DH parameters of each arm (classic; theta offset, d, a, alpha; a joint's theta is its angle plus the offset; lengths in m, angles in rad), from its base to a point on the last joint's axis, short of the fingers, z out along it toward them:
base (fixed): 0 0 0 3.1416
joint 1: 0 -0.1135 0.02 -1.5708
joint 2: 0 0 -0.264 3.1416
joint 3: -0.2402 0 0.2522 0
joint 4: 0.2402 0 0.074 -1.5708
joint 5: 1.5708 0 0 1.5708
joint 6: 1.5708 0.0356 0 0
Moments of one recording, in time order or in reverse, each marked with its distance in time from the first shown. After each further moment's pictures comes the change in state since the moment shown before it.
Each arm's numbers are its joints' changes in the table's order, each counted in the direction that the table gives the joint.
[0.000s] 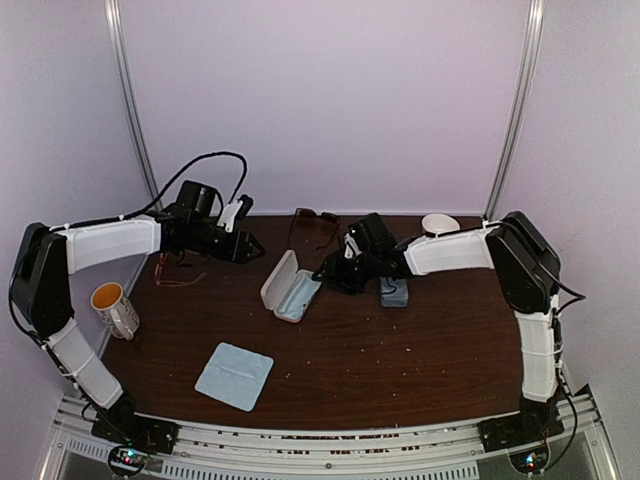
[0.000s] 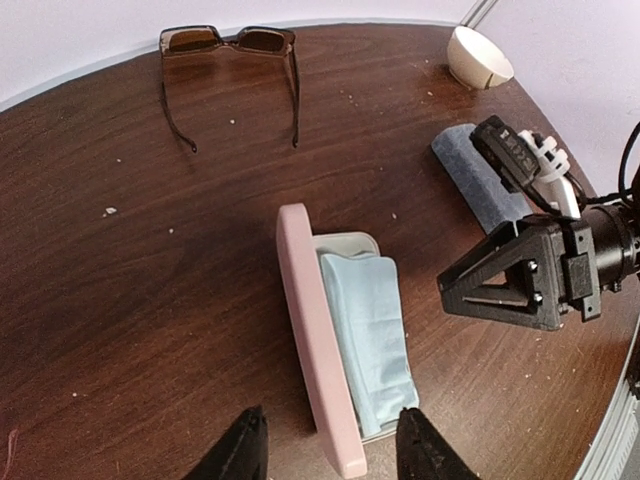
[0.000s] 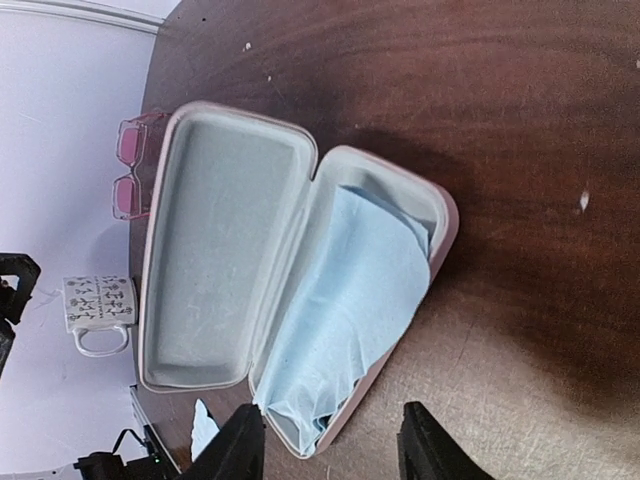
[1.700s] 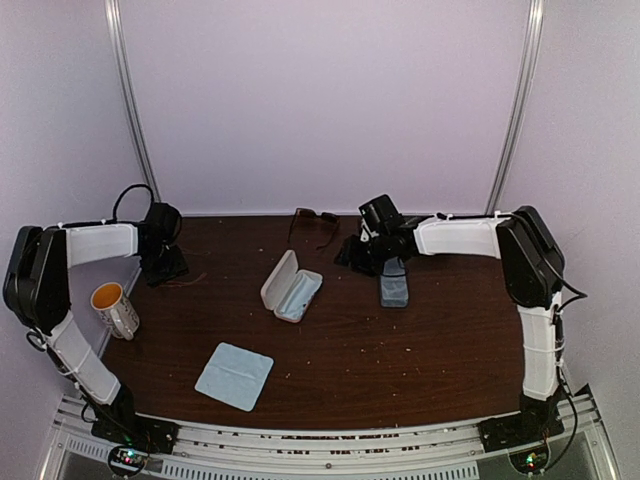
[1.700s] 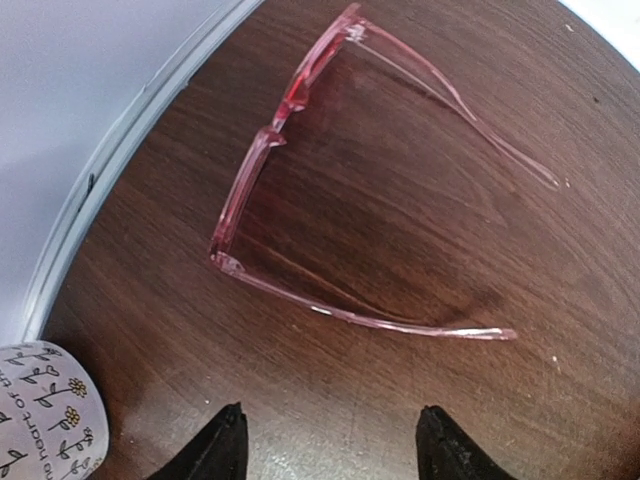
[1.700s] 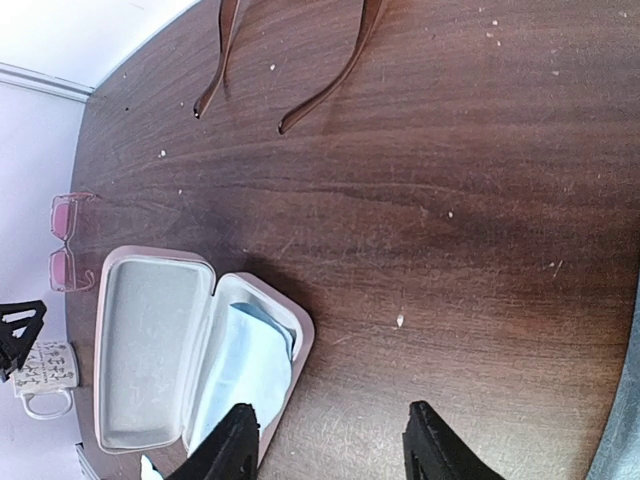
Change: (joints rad) left arm -0.267 0.003 0.105 0.234 -0.694 -0.515; right arm 0.086 -0.007 -0.169 0.264 0.183 -0.136
